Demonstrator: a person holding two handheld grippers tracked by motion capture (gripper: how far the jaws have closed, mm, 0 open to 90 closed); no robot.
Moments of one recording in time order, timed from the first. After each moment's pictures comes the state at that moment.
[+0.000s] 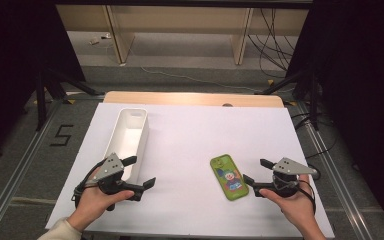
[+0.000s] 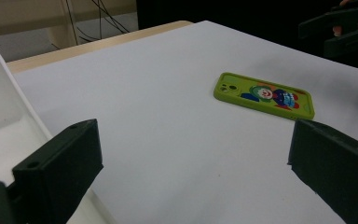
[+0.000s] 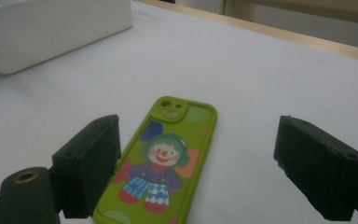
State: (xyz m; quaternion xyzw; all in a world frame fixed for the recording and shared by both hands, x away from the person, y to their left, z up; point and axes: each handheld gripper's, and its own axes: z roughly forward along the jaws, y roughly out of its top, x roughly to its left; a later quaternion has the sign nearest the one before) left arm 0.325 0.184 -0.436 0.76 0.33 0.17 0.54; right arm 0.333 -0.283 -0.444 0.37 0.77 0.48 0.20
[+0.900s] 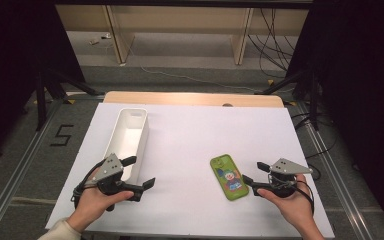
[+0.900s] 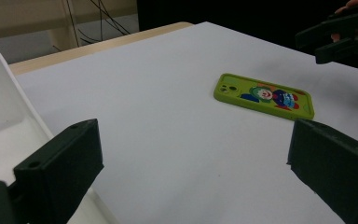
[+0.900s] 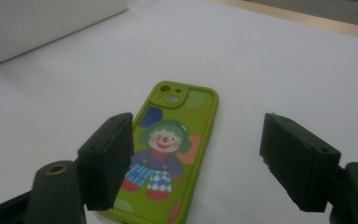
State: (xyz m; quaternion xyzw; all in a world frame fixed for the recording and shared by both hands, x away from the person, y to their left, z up) left arm 0.323 0.185 -0.435 0.76 0.32 0.17 0.54; right arm 0.333 -0.279 -0.447 0.38 0.78 0.45 0.19
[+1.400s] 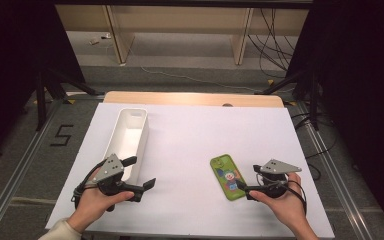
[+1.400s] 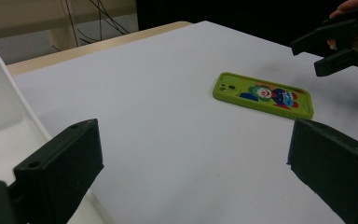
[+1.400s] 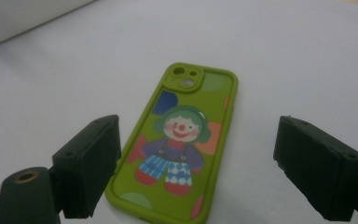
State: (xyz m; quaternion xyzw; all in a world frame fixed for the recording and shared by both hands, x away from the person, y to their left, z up) left arm 0.323 0.184 -0.435 0.76 0.32 0.17 0.54; right arm 0.334 -0.260 -0.452 0.39 0.80 0.42 0.17
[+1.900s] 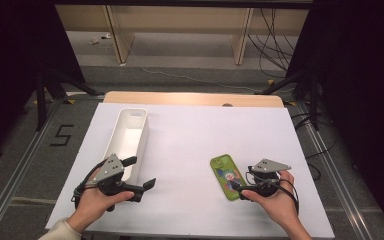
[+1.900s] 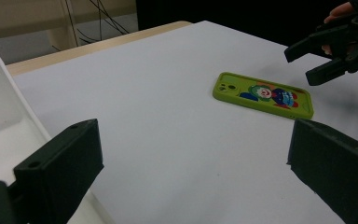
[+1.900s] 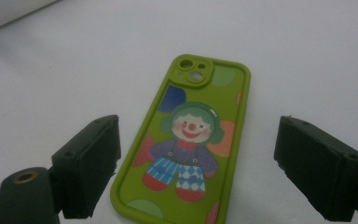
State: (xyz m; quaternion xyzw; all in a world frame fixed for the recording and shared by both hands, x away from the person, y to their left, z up) left arm 0.323 0.184 -0.435 0.76 0.32 0.17 0.54; right arm 0.338 -0.244 -0.456 0.40 0.81 0.40 0.16
